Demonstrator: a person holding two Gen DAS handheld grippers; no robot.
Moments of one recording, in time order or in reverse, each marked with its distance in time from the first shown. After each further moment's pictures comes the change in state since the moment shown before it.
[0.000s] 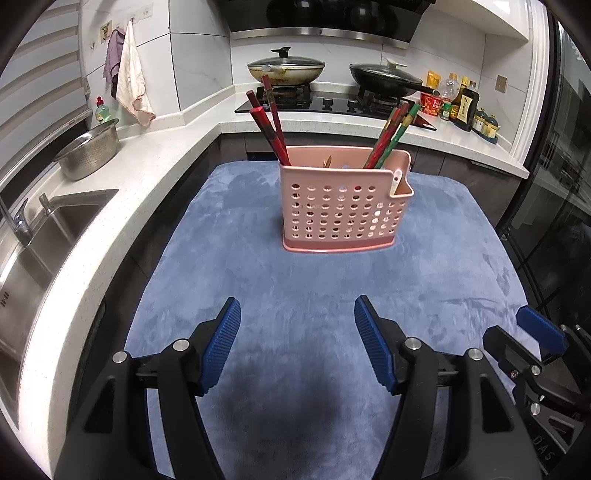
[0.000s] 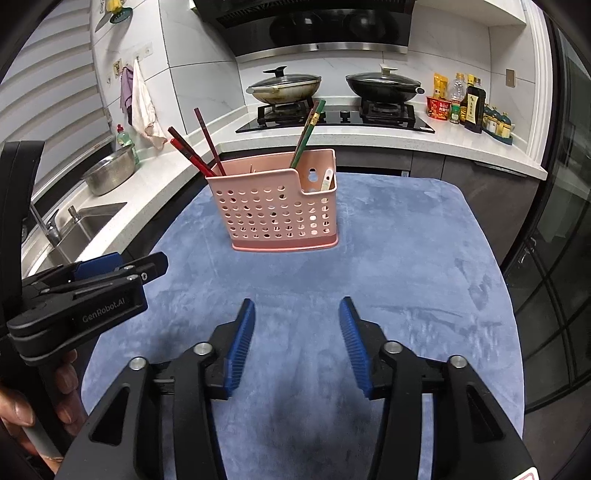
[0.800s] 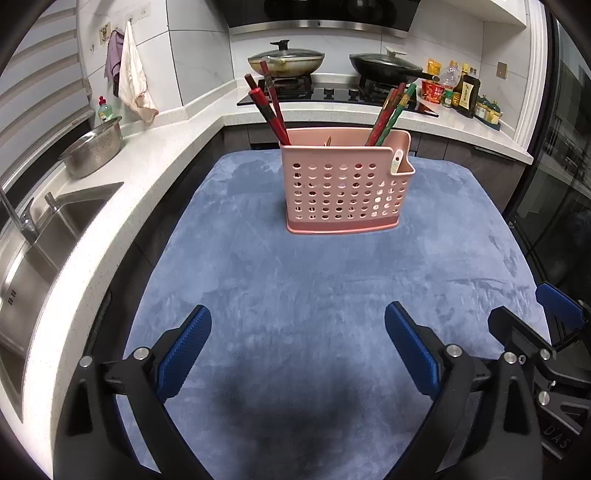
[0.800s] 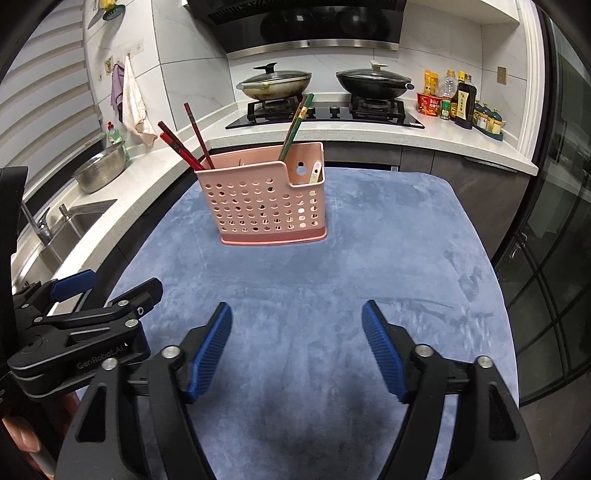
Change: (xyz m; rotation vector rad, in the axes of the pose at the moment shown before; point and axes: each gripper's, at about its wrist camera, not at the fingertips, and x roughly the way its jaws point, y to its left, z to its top) left arm 0.001 -0.004 -0.016 0.021 0.027 0.031; right arm 0.000 -0.001 -0.005 0.002 0.015 -0.039
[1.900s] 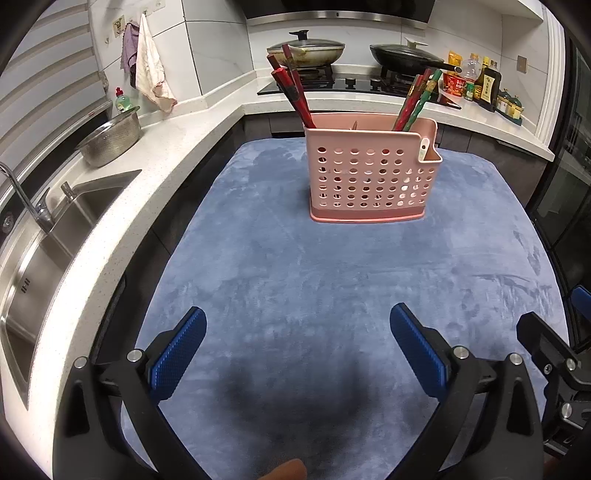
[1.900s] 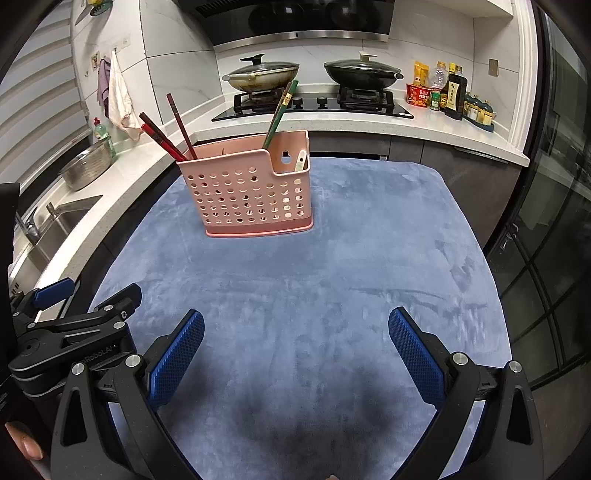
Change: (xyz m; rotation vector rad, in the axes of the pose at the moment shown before) left arm 0.011 0.006 -0.008 -0.021 0.029 0.083; right arm 0.009 -0.004 -0.002 0.023 0.030 -0.047
